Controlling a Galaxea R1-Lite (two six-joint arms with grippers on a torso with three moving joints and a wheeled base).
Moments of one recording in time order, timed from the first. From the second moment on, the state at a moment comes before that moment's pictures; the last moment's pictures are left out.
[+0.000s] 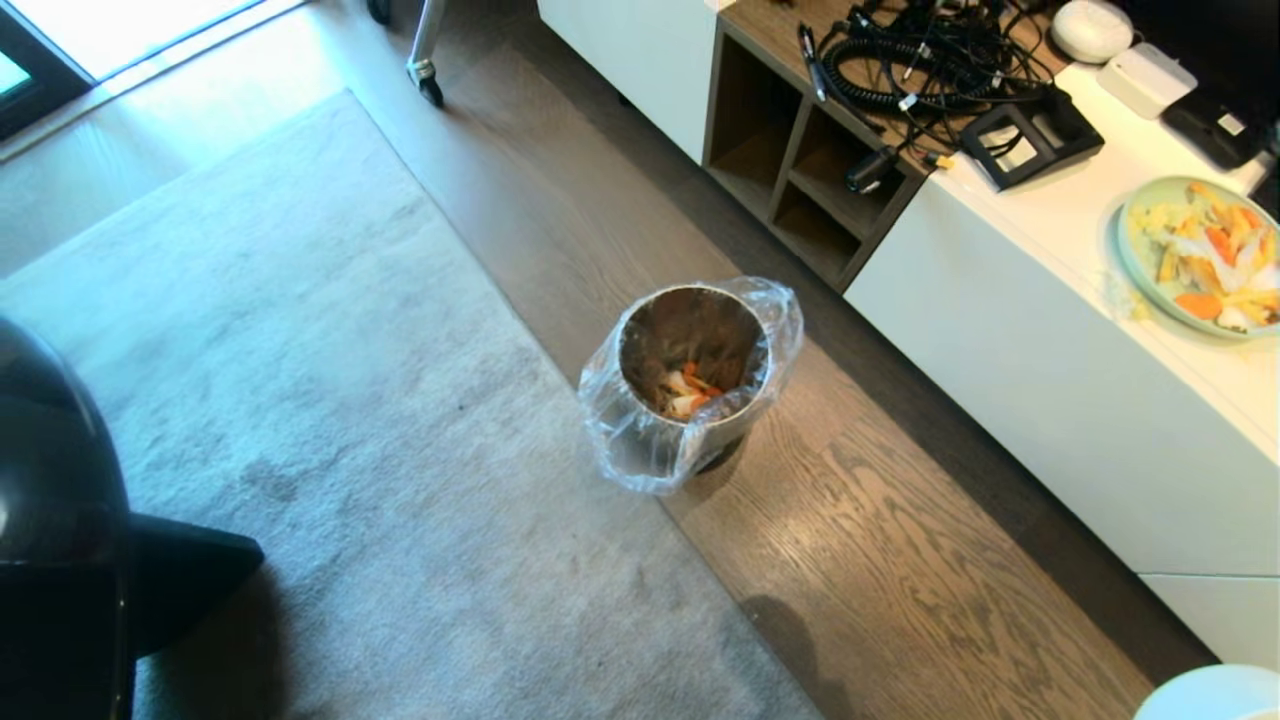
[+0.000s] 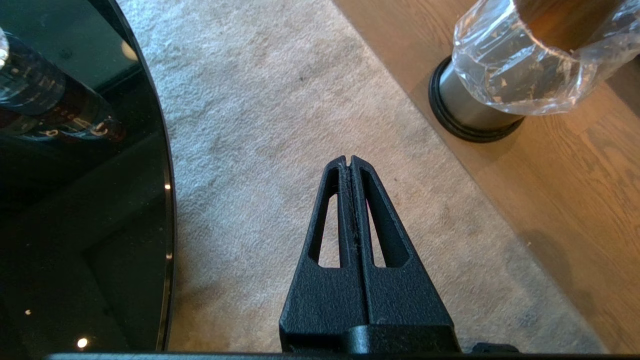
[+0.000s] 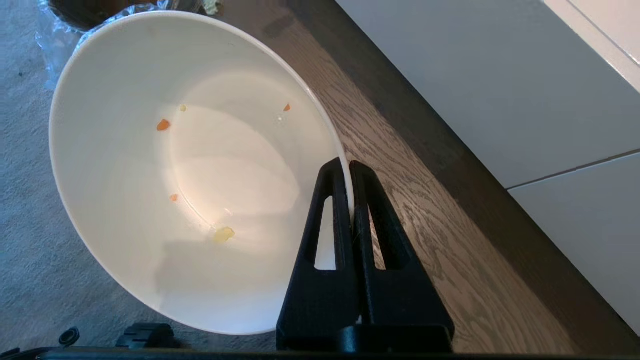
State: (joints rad) left arm 0.00 0.00 0.00 -0.01 0.01 -0.08; right arm 0.00 0.00 0.00 0.00 0.01 -0.01
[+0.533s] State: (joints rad) left arm 0.00 0.00 0.00 -0.01 0.01 -0.08; right arm 0.00 0.00 0.00 0.00 0.01 -0.01
